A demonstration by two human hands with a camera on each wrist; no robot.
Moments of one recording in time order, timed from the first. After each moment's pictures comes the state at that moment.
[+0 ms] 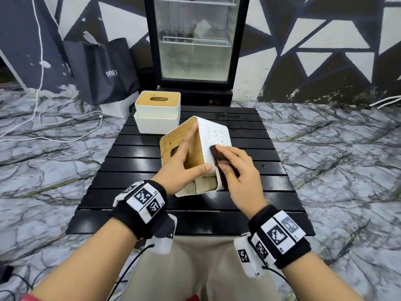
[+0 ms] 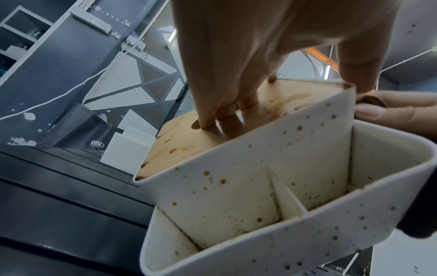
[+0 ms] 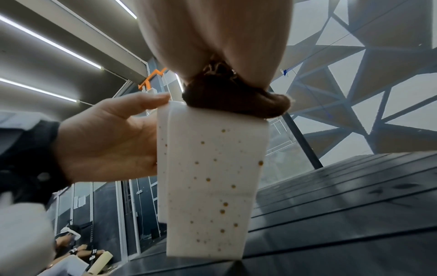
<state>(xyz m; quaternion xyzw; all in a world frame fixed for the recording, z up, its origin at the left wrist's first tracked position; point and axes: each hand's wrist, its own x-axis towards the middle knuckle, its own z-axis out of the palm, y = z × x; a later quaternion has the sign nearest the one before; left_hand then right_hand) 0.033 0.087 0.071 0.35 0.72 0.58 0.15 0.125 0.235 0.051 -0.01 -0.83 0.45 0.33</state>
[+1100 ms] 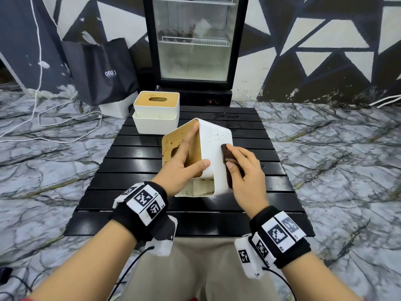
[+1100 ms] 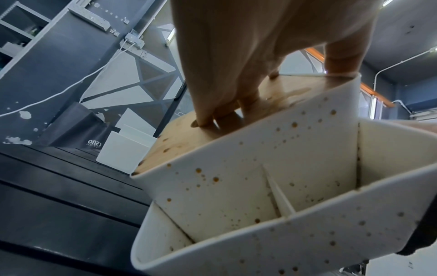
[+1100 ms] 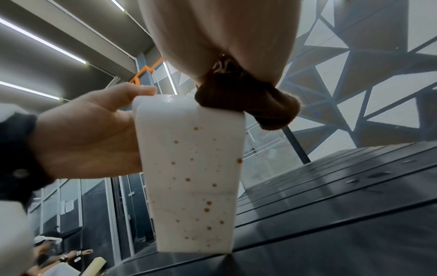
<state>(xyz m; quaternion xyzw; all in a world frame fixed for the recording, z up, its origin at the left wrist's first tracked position) 0.039 0.094 0.074 0.33 0.68 0.63 0.19 0.124 0.246 0.046 -0.07 -0.83 0.43 0.35</state>
